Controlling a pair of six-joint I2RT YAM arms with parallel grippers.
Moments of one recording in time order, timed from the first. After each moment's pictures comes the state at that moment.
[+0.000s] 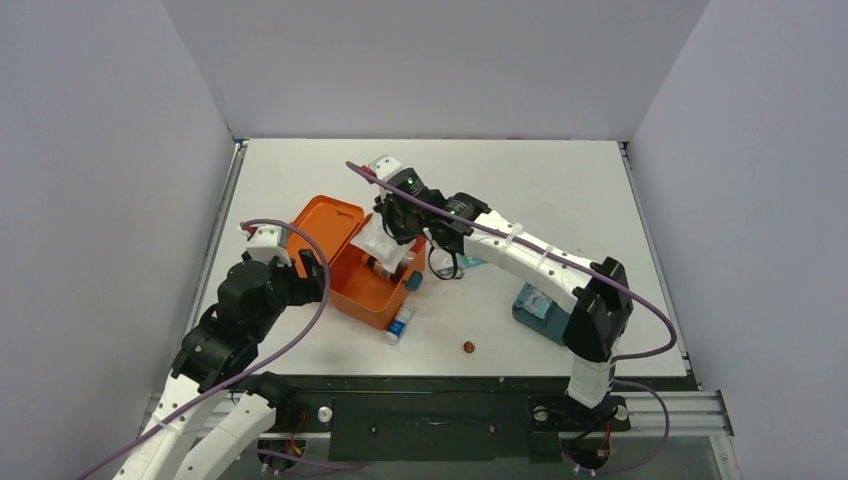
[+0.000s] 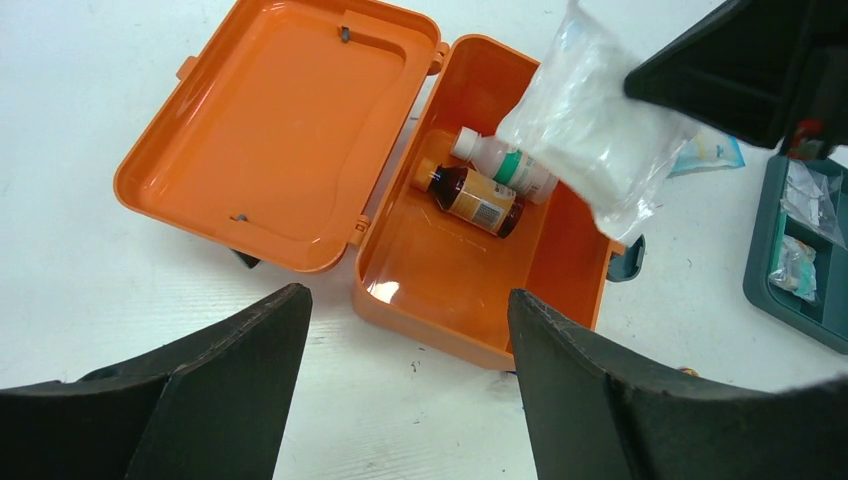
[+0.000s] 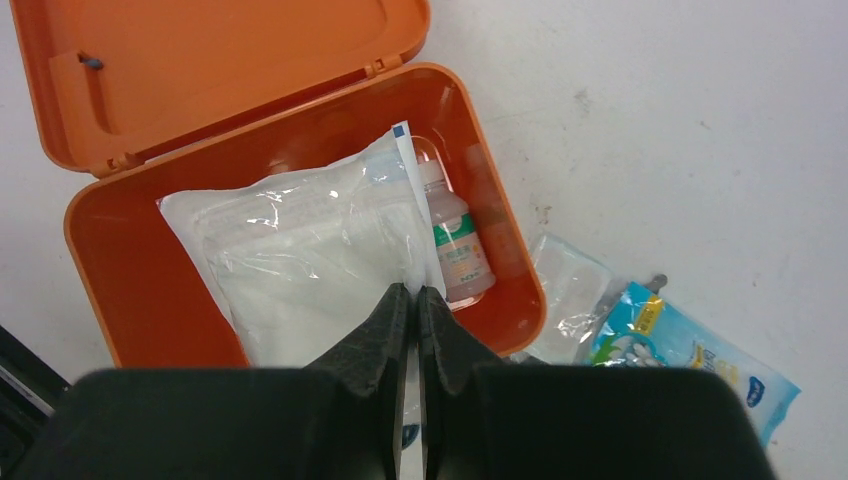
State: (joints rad) left arm -0.48 0.55 0.81 -0.66 -0.23 -0.36; right arm 0.90 1.80 1.72 -0.61 0.16 0.09
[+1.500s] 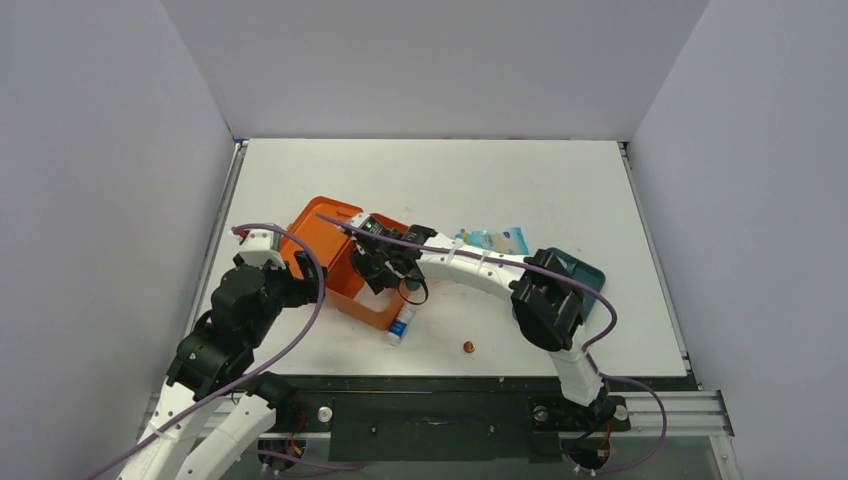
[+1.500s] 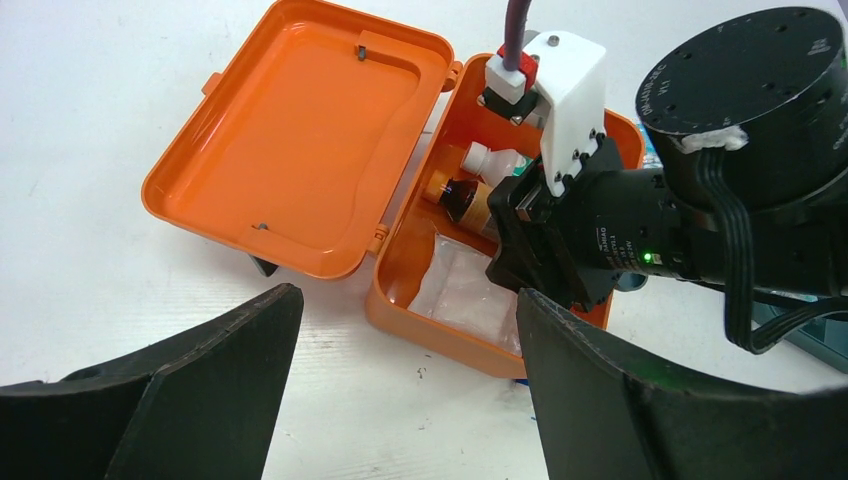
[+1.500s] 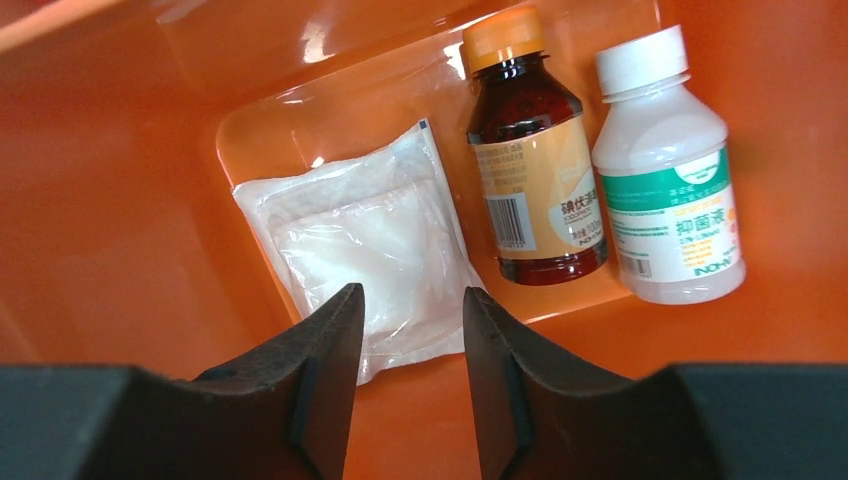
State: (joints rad) left arm -0.48 0.51 0.81 -0.67 -0.27 -0.37; right arm 1.01 2.07 1.70 -0.63 0.07 0.22
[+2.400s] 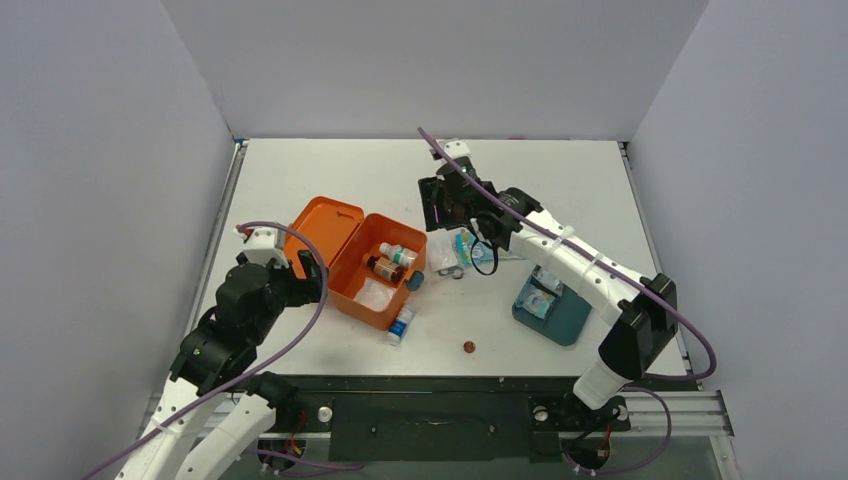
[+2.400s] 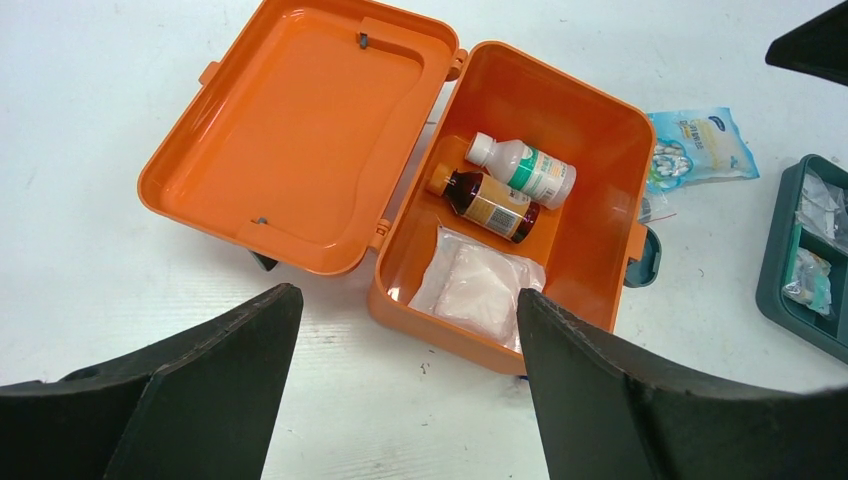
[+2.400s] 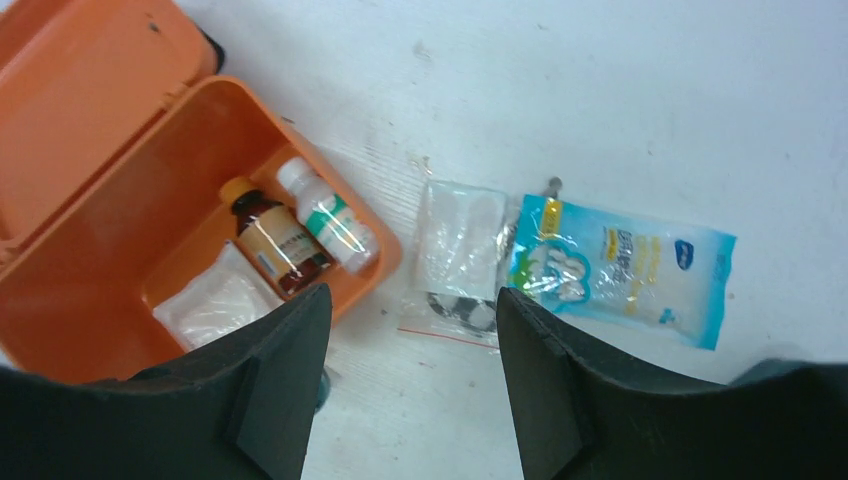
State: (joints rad) left arm -0.48 0.53 0.80 -0.67 -0.27 -0.37; right arm 0.78 1.64 1.58 -0.63 0.25 0.30
